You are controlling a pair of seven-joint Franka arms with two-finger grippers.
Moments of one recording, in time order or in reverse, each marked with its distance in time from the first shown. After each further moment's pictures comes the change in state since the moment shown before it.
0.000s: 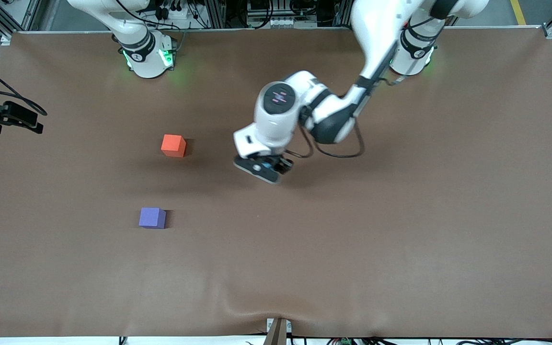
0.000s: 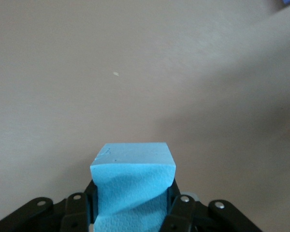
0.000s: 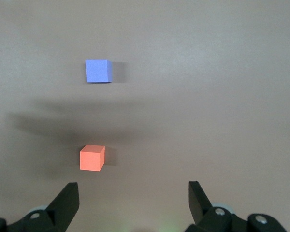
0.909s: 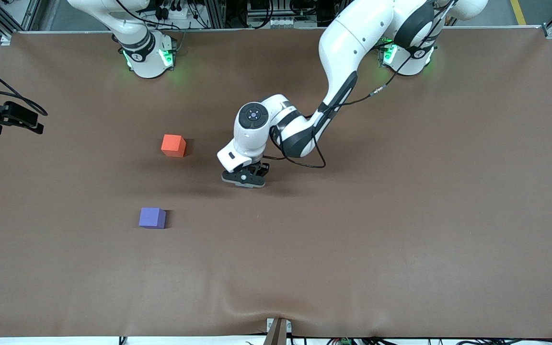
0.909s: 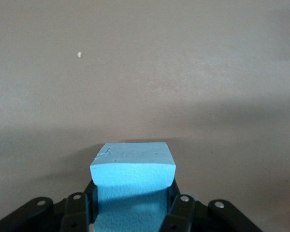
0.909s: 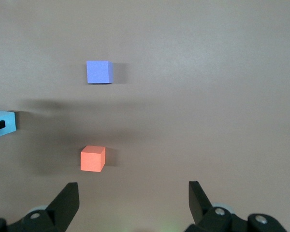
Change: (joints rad) left arm -0.056 0.239 0.020 0.137 0.000 0.169 -0.403; right arm 0.001 0.000 0.002 0.000 0.002 0.004 0.000
